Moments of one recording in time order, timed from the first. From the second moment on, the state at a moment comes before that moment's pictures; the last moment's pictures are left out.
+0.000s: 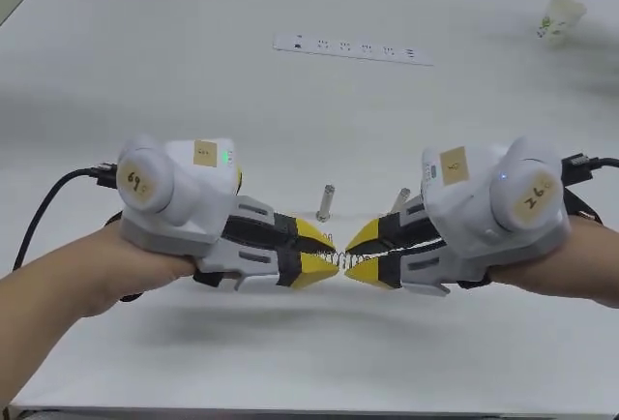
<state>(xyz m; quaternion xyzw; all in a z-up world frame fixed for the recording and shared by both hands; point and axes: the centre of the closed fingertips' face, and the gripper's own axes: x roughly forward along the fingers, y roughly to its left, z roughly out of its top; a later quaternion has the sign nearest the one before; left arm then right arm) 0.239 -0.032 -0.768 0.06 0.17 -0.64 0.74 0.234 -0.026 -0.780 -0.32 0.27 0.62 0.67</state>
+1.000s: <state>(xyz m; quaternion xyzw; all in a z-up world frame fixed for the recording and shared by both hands) 0.234 -0.028 -0.761 0.06 0.18 -0.65 0.74 0.232 -0.036 -0.782 -0.27 0.29 0.61 0.69</state>
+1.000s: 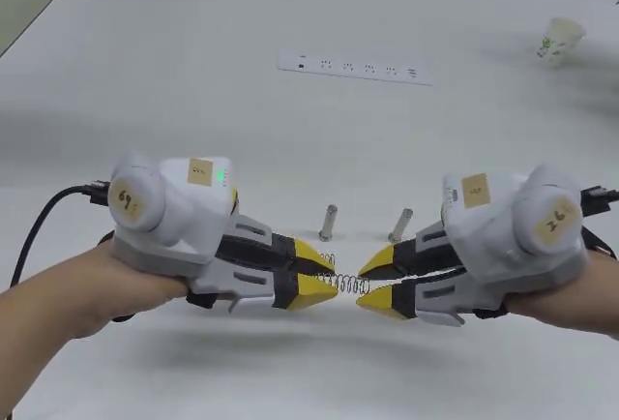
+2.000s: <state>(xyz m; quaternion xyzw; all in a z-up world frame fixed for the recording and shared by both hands) 0.231 -0.029 -0.765 0.06 0.17 -0.66 0.73 0.228 -0.011 -0.733 -0.22 0.22 0.64 0.70</state>
